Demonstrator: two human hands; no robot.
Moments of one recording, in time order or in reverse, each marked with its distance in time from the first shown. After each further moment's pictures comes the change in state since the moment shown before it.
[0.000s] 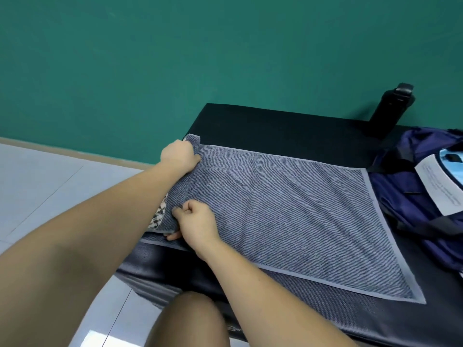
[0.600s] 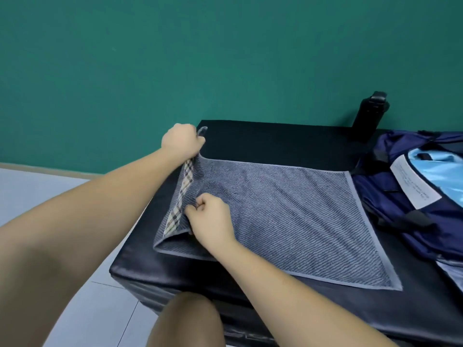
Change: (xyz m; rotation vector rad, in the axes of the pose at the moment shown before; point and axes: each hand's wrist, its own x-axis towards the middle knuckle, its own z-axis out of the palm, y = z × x) left_hand -0.007 0.043 -0.095 -0.120 0.143 0.047; right_hand -0.049 -0.055 -0.056 -0.296 0.239 -0.290
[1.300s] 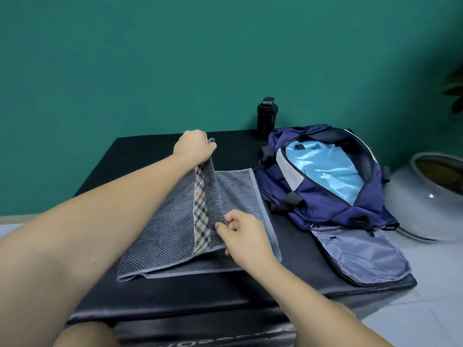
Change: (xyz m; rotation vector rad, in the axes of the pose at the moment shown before) left_hand -0.043 0.284 0.039 -0.225 -0.090 0.243; right_hand -0.083 0.106 -0.256 -0.018 0.165 0.118
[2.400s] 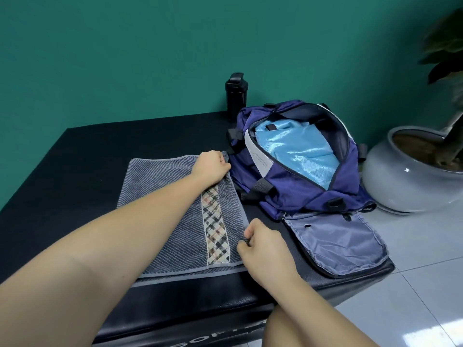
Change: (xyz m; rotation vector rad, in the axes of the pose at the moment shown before) left_hand -0.013 0.074 0.160 -0.201 -0.206 0.075; right_hand -0.014 0.092 -0.071 -0.400 0.081 0.180
